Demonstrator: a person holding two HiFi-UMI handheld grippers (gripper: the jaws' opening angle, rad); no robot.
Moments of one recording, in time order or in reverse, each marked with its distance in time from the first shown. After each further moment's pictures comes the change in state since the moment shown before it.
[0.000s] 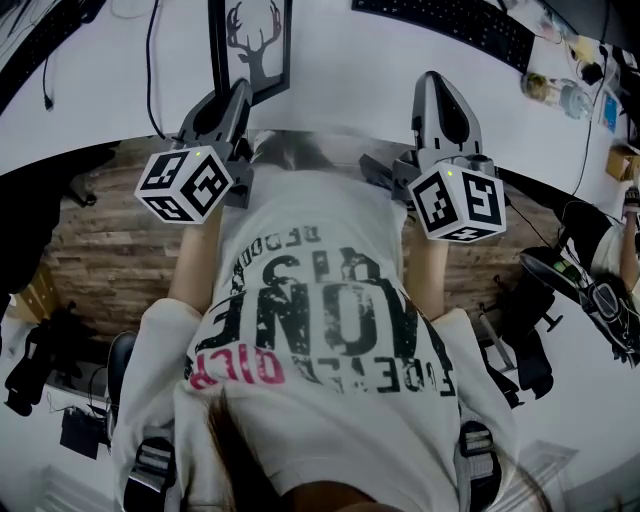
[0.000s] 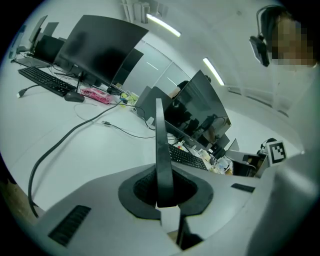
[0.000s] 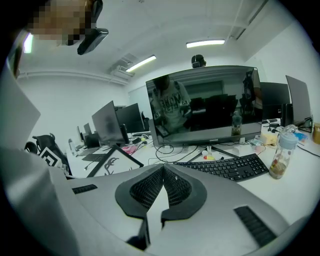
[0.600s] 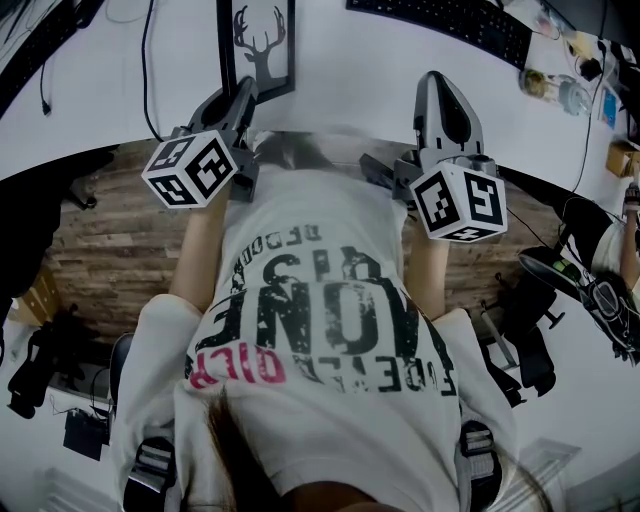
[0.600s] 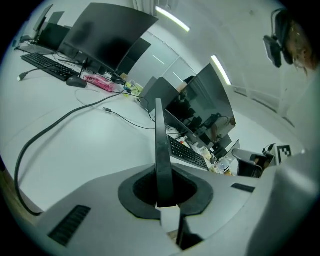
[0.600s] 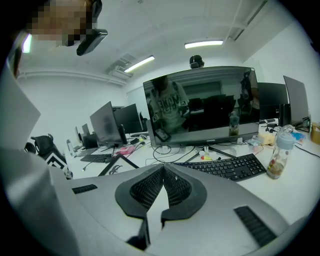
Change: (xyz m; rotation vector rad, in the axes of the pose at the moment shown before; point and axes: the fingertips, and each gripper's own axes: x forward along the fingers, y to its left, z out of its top) left arm 0.023 0.007 -0.019 -0.075 0.063 0.006; right arm -0.003 -0.009 0.002 0.007 -0.006 -0.017
